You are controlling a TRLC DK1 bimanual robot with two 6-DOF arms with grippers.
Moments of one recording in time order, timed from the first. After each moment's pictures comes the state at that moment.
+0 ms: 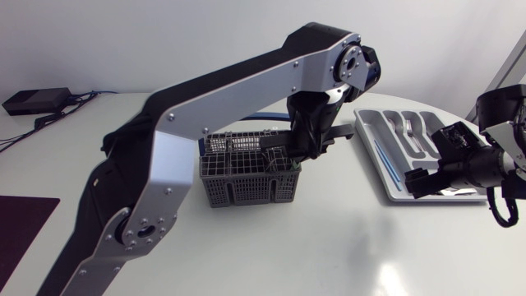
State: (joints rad) left arm -0.89 2.49 2.55 -1.44 -0.25 -1.05; right arm -0.13 1.26 0.74 -0.42 0.03 -0.39
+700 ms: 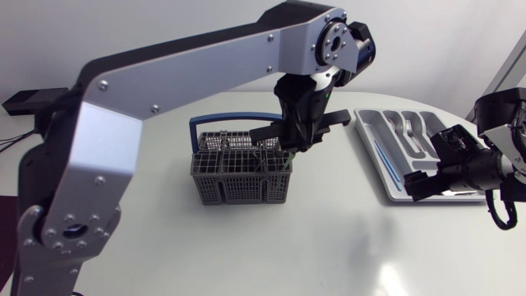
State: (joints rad) left arm -0.88 2.30 2.31 -1.29 -0.26 -1.05; right arm -0.13 1.26 0.73 -0.42 0.03 -0.39
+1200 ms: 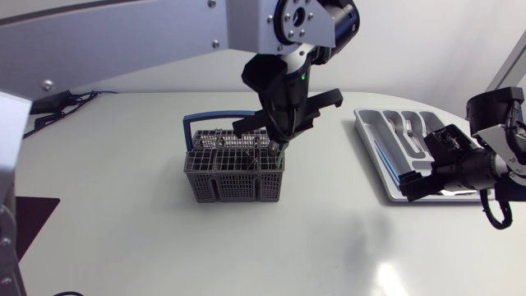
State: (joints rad) left arm -0.86 2.08 2.07 -1.13 -0.23 -1.04; right arm -0.08 1.26 0.73 -0.42 0.04 -0.37
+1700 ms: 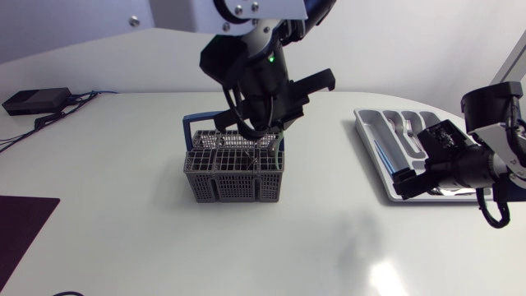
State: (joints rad) left arm -0.85 1.89 1.88 -1.02 -0.19 -1.01; right arm -0.01 1.21 0.73 -0.42 0.06 -0.37
